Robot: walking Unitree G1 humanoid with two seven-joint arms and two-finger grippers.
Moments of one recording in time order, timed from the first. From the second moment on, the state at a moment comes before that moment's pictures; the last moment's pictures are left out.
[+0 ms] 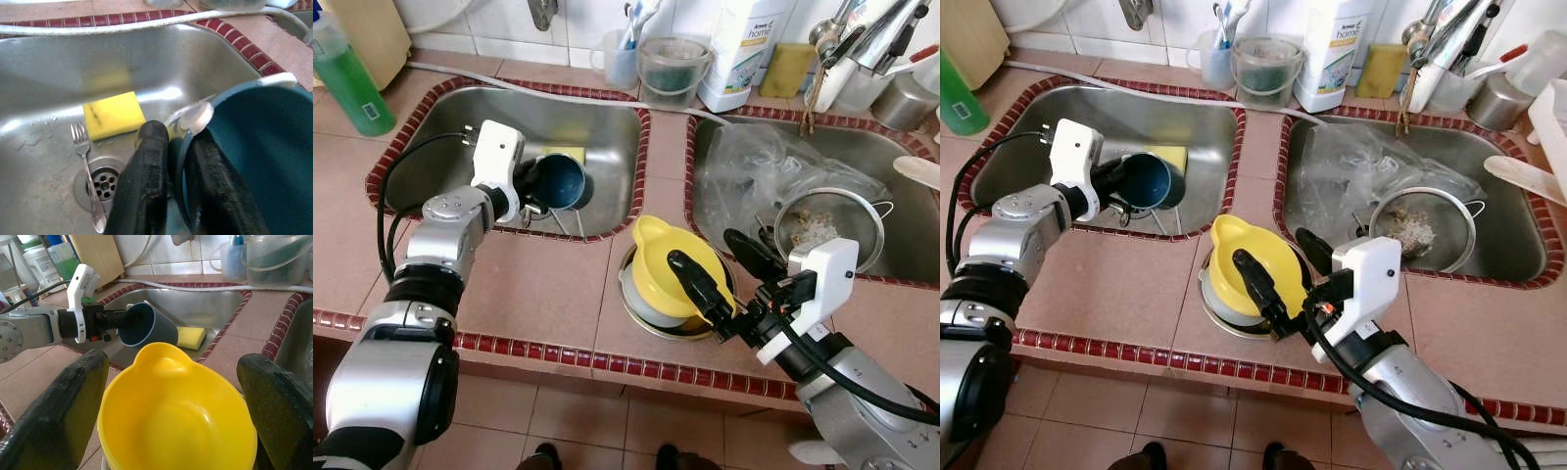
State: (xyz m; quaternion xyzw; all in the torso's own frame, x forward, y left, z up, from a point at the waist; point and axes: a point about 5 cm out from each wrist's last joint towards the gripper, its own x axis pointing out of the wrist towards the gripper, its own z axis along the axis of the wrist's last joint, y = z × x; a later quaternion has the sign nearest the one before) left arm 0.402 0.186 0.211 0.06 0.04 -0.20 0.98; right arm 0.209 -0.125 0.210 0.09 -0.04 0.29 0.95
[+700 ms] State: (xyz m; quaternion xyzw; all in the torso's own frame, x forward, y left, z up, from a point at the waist) left arm 0.406 0.189 0.222 0.06 0.03 -0.20 0.98; right arm 0.212 -0.123 0.217 0.09 -0.06 0.29 0.95
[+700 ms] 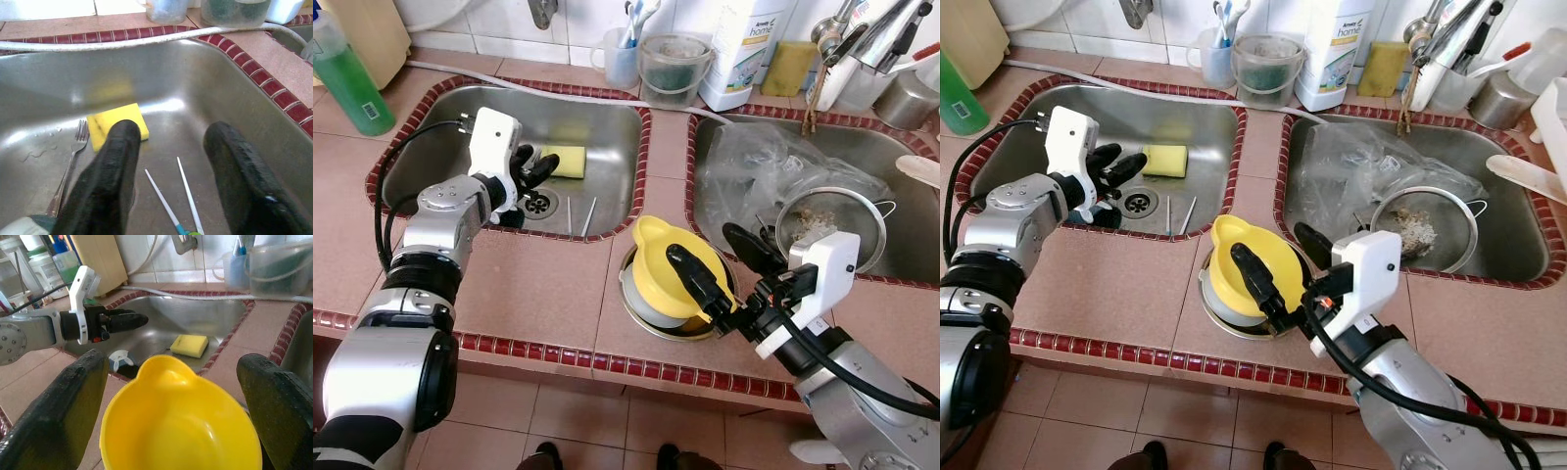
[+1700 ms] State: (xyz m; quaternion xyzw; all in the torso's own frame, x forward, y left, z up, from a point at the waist) left arm 0.340 0.161 0.224 0.06 -0.05 -0.31 0.95; right arm 0.243 -0.149 0.199 0.04 -0.07 0.27 0.96
